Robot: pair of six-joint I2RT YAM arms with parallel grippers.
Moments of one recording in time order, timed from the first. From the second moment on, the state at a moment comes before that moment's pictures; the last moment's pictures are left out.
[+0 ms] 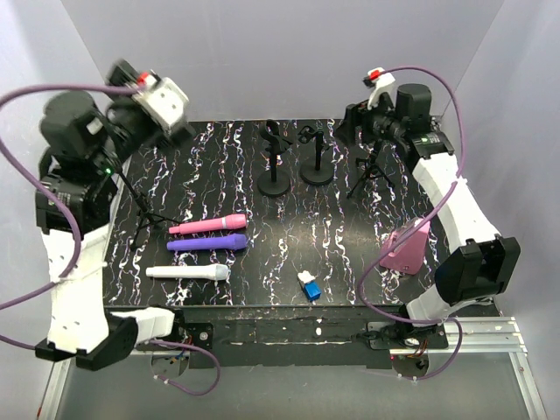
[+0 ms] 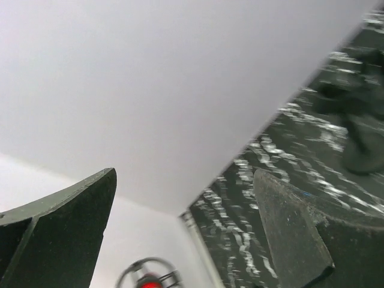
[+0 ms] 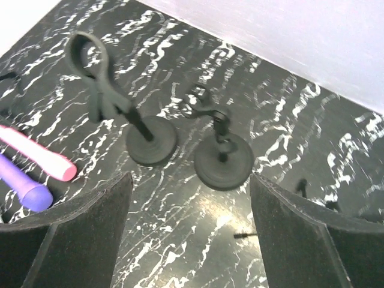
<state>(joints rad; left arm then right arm) -0.23 1.21 1.96 -0.85 0.29 0.78 0.20 1.55 1.57 -0.40 -0.45 -0.02</state>
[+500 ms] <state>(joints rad) -0.13 1.07 1.88 -0.89 -0.13 0.83 0.37 1.46 1.54 -0.32 -0.52 -0.07</state>
